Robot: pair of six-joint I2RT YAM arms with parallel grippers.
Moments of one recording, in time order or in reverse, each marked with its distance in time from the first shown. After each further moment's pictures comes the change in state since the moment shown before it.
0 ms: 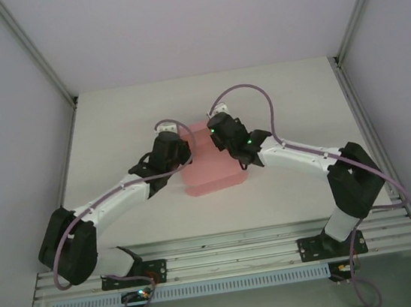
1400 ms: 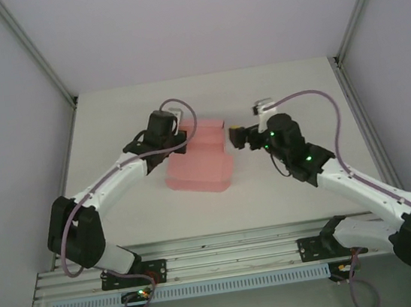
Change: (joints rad) left arm 0.107 0.126 0.275 -0.288 0.167 0.394; right arm -0.189 -0.568 -0.370 0.131 -0.360 0.135
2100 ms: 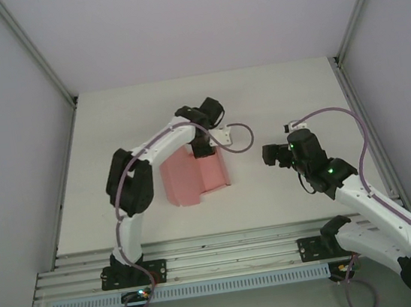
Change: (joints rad) left arm -0.166 0.599 0.663 -0.667 -0.065 0.895; right arm -0.130 -0.198 -0.174 -0.321 0.031 0.080
